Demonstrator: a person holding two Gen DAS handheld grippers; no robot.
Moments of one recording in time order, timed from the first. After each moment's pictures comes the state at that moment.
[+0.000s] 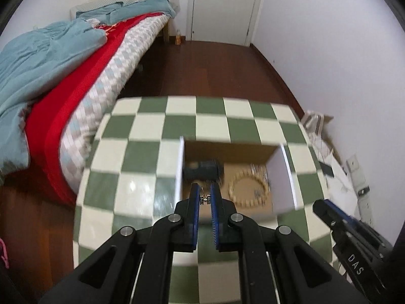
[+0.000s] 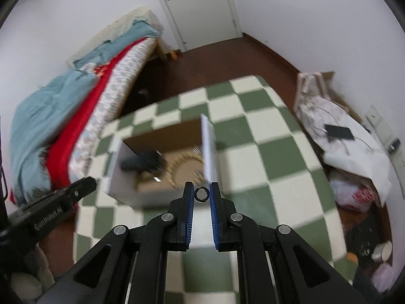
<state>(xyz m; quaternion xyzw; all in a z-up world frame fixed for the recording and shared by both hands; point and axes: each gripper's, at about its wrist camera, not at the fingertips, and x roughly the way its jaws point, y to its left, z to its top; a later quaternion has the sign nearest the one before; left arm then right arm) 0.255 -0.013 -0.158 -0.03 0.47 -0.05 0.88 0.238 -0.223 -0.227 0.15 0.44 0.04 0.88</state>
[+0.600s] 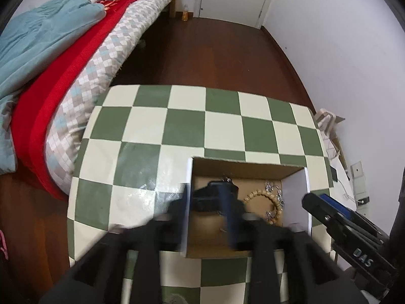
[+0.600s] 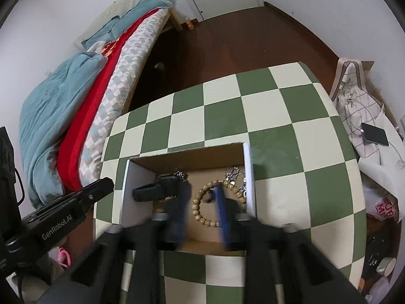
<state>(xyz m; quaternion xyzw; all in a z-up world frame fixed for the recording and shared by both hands) 0.326 0.002 -0.184 -0.06 0.53 -0.03 0.84 0.352 -0.209 -0.246 0.17 0.52 0.10 0.83</state>
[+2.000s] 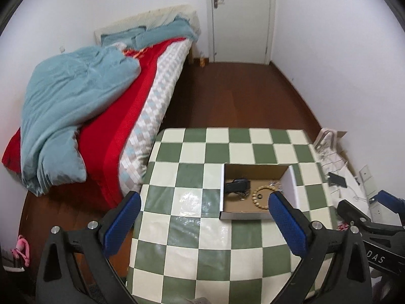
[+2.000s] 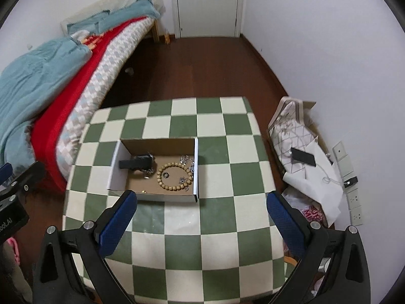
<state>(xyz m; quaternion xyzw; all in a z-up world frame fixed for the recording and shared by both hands) 0.183 0.016 -0.046 0.01 0.42 0.02 0.91 0.230 -0.201 -0.112 0.01 0.48 -0.02 0.88</state>
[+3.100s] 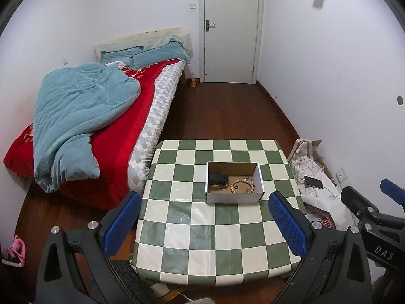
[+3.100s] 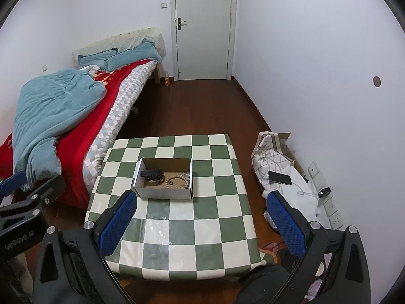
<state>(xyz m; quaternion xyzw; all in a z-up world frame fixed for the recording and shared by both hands) 0.062 0.004 0.024 0.00 0.37 0.00 0.93 0.060 -0.207 0.014 0.00 0.38 -0.03 0.93</state>
